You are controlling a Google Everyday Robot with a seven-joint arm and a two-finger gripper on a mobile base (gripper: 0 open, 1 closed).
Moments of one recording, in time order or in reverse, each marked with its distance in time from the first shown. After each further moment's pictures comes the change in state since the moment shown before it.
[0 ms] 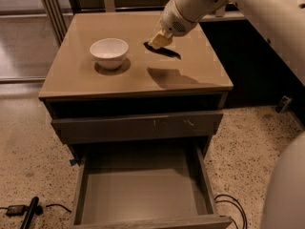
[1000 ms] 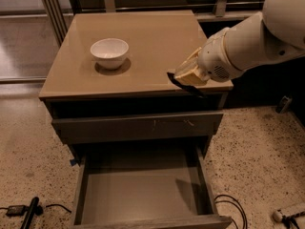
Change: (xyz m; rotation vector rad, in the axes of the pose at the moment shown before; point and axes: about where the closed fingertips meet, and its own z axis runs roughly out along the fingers) arm 0.052 0.133 -0.088 0.067 -0.062 0.125
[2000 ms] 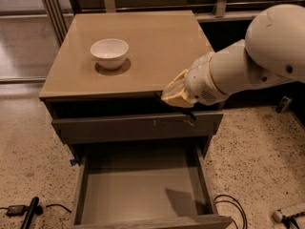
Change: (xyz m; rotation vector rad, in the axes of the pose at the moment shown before) arm 0.001 0.051 0.026 -0.071 -0.028 -0.031
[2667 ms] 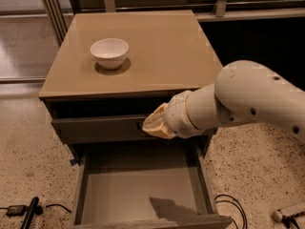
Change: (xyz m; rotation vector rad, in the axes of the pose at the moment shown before) arm 0.014 0.065 0.068 -0.098 -0.064 -0.018
